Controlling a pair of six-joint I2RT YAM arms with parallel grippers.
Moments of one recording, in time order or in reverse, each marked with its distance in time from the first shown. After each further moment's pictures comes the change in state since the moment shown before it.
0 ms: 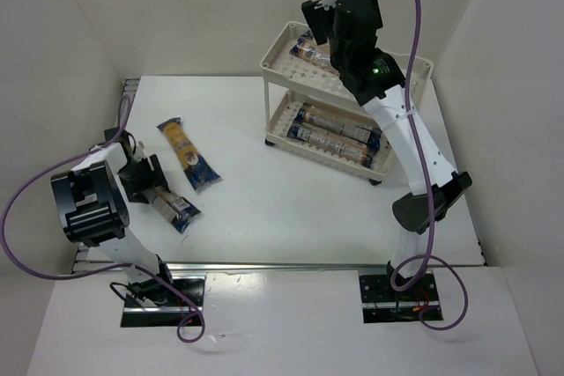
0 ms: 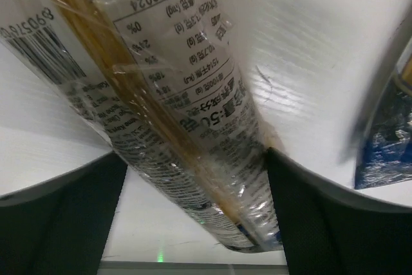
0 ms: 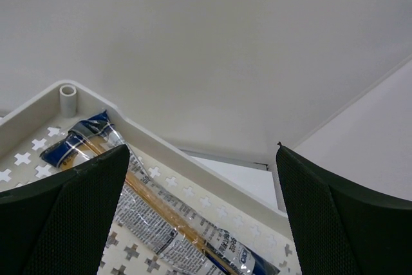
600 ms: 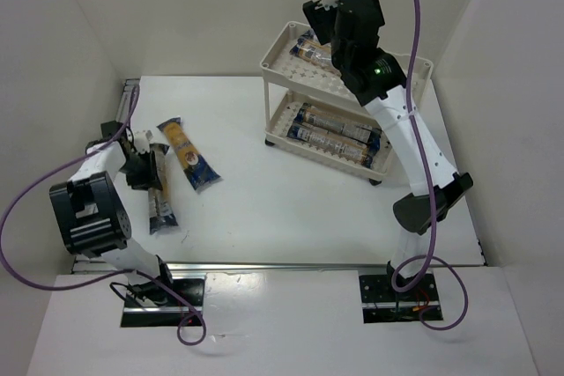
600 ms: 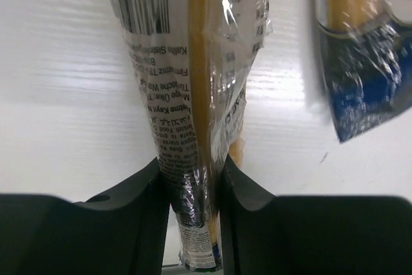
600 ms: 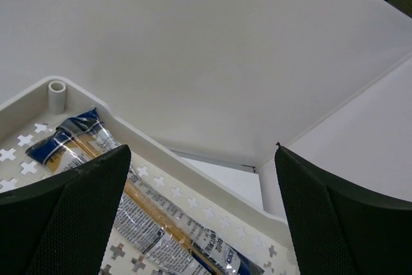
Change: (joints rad) left arm -0.004 -0.060 0.022 -0.021 0.117 0.221; right arm 0.000 -0.003 0.003 0.002 0.003 -0.060
